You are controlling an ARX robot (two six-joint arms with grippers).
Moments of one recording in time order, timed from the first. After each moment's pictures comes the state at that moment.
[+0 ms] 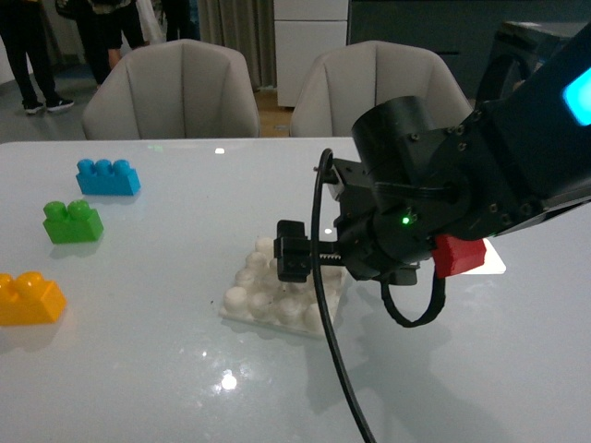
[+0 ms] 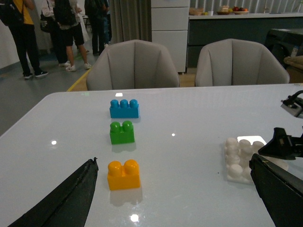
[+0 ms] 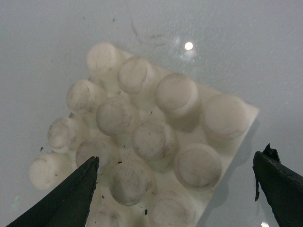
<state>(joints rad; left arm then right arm) 0.00 0.01 0.01 0.00 0.00 0.00 0.38 2.30 1.40 0.09 -0.17 0.30</state>
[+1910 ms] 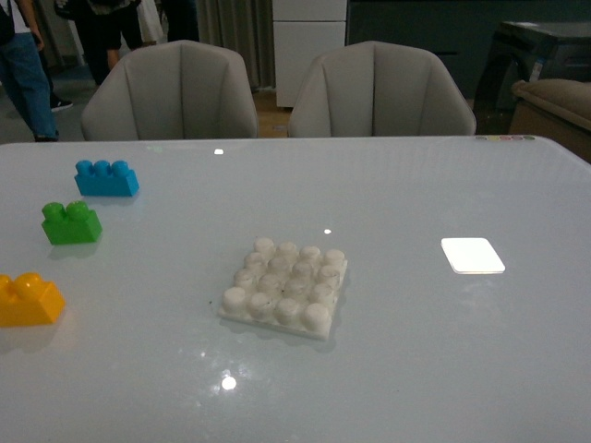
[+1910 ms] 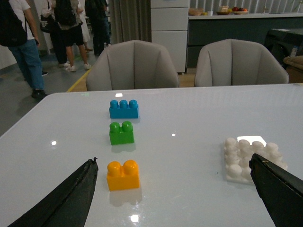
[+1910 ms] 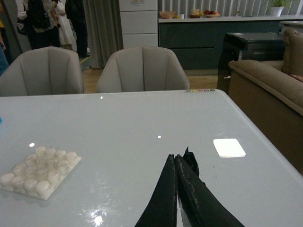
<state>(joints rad) 0.00 0.01 0.01 0.00 0.00 0.00 -0.01 0.05 0.06 -0.01 0.00 0.01</state>
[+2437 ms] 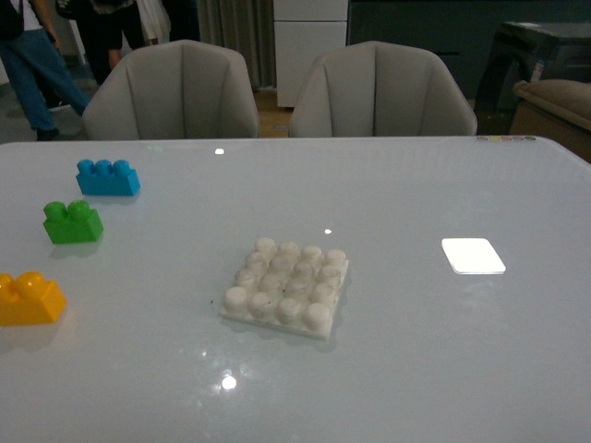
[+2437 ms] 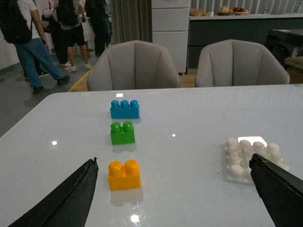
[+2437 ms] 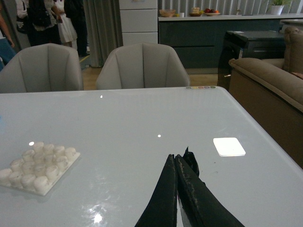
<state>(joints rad) 0.00 0.01 0.01 0.00 0.00 0.00 -0.01 0.00 0.01 0.00 0.00 0.01</state>
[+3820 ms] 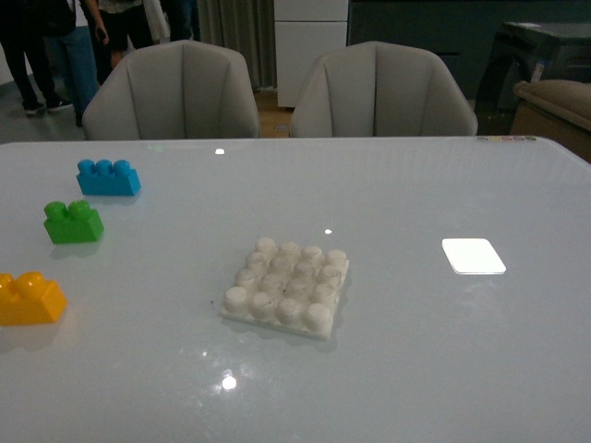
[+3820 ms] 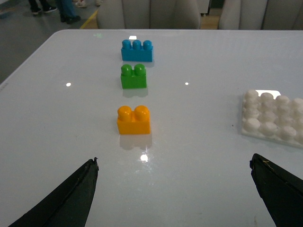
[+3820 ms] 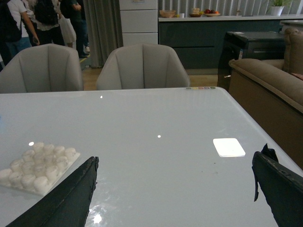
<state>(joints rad) -0.11 0.24 0.13 -0.15 -0.21 -0.06 -0.01 0.00 0.01 0.00 0.00 0.01</state>
